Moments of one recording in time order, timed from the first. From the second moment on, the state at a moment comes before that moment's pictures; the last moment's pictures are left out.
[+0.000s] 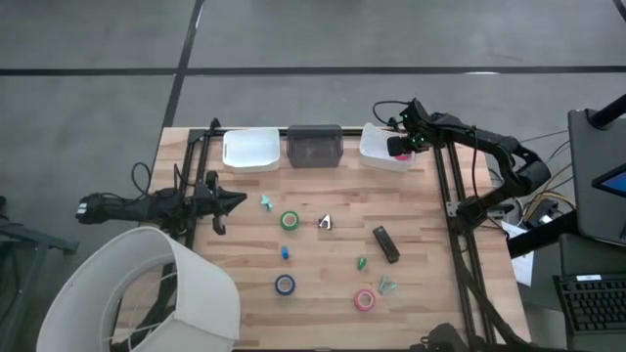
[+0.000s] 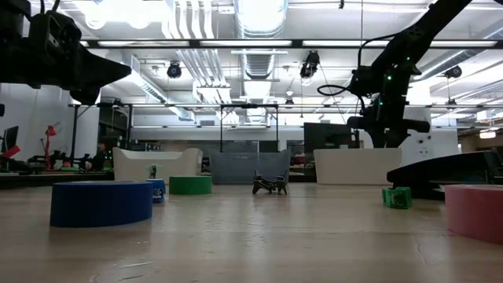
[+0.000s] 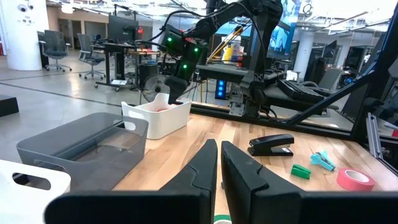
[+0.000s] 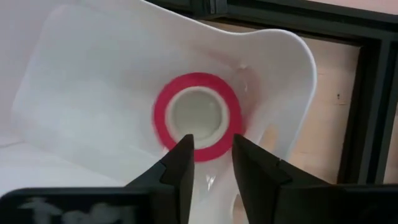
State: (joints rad) left arm -0.08 0.06 0.01 0.05 -0.33 -0.09; right arm -0.96 1.48 0.91 -0.67 0.13 0.45
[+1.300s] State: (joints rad) left arm -0.08 0.06 0.01 0.05 -0.33 -0.09; right arm -0.28 1.75 1.38 -0.45 -0.32 0.64
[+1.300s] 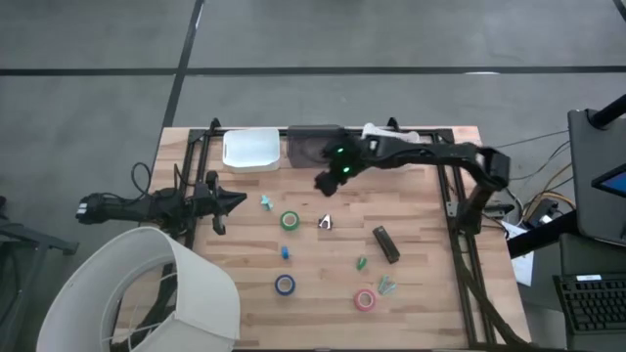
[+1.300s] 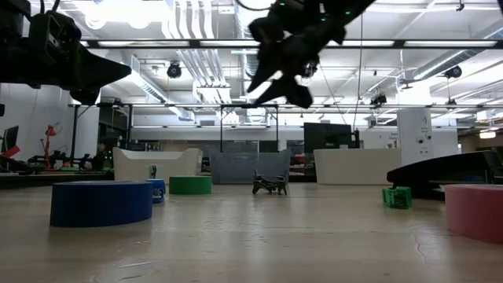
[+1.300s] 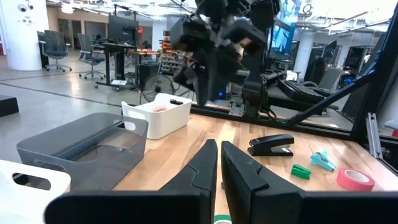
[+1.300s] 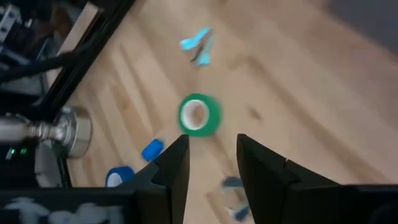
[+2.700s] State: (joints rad) left arm -0.08 0.06 0.01 0.05 -0.33 -0.09; right arm -0.15 2.46 2.09 -0.92 -0.26 0.35
